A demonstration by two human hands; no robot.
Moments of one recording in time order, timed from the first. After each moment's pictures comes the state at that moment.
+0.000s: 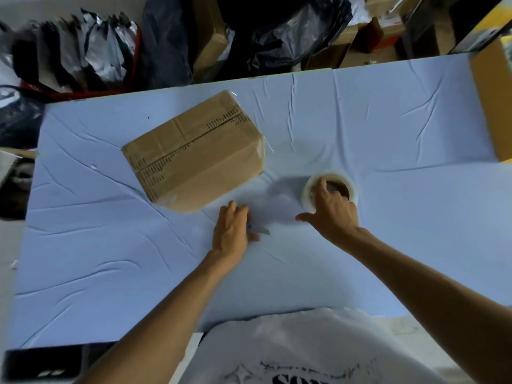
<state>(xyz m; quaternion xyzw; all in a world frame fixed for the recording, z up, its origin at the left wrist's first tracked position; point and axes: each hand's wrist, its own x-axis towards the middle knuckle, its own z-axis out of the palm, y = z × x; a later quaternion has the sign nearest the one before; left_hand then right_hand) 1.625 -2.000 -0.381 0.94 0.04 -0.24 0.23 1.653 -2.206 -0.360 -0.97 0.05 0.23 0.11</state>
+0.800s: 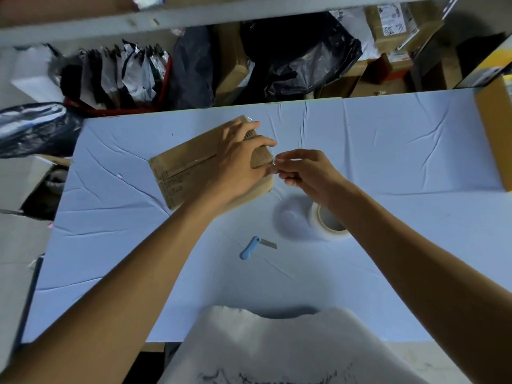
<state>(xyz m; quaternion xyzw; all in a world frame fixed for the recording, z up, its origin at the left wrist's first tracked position) 1.731 -2.001 -0.262 0.96 -0.10 -0.03 0.27 1.729 -2.162 -0.280 -0.65 0.15 0.26 0.70</state>
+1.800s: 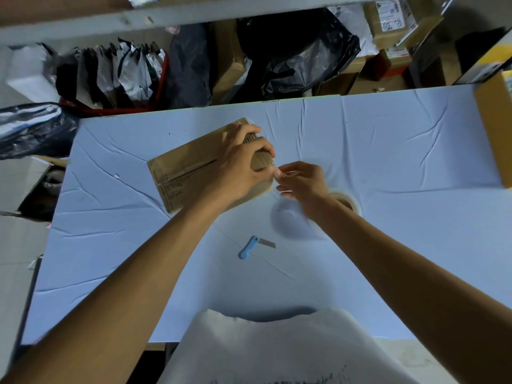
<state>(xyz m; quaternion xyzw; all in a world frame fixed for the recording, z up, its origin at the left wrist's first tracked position) 1.728 -2.004 -0.264 0.95 -0.11 -0.03 0.29 1.712 -2.150 -0.308 -0.67 0.22 0.18 0.69</state>
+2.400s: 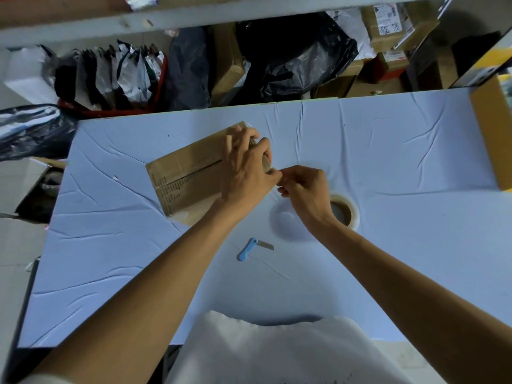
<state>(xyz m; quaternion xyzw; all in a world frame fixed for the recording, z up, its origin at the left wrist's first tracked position) 1.726 -2.025 -0.286 0.97 -0.08 0.09 0.21 1.693 -2.151 -0.305 -0.78 0.13 0.07 0.61</state>
